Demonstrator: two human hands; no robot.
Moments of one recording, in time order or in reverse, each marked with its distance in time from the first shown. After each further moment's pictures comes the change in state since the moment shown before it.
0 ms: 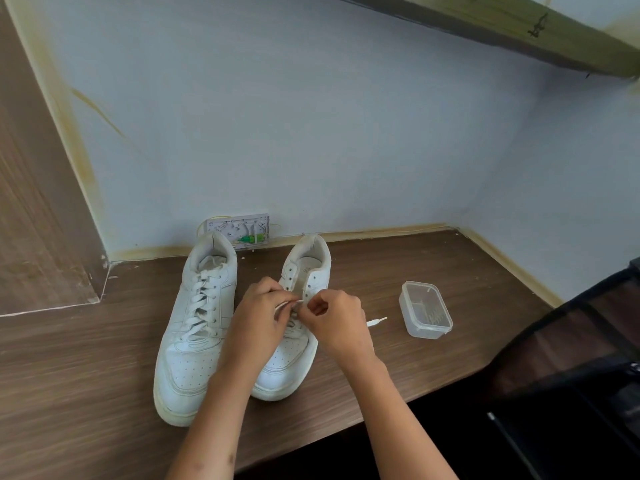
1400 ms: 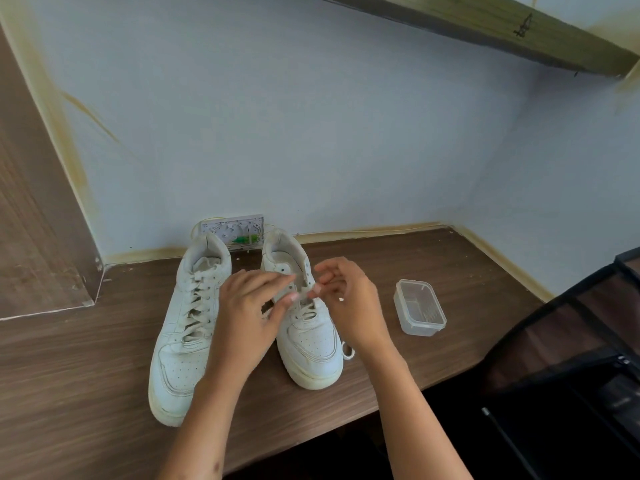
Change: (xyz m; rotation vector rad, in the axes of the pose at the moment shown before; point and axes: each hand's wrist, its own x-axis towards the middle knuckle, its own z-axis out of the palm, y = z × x) left_hand -0.001 0.007 -0.013 0.022 0.229 0.210; right_hand -0.003 -0.008 -0.037 0.330 0.080 -0.190
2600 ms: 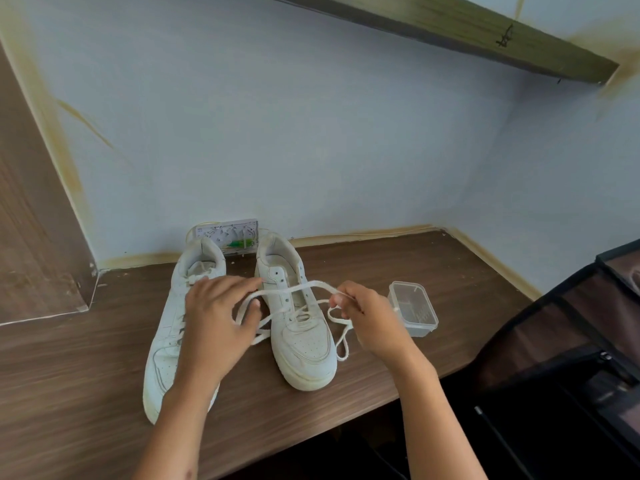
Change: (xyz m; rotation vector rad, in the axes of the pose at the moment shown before) left_hand -0.006 -0.011 -0.024 0.093 -0.016 -0.062; right_hand -0.008 0.018 -0.039 -0.265 -0.214 0.083
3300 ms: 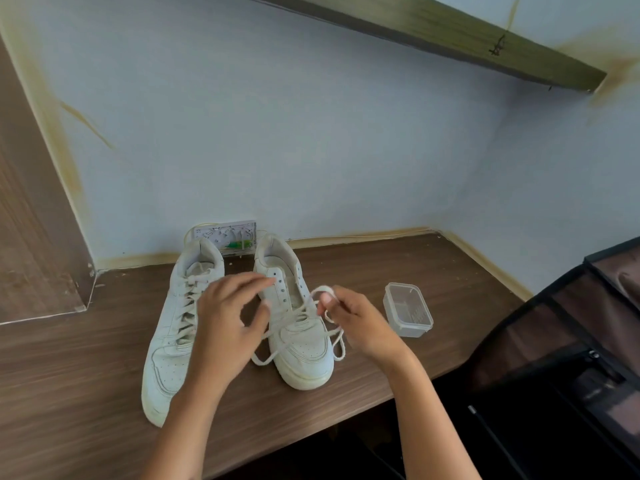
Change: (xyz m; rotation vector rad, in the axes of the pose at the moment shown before) left_hand -0.002 0.021 -0.003 -0.161 -0.063 -0.077; right_hand -0.008 -0.015 0.006 0.247 -0.127 0.034
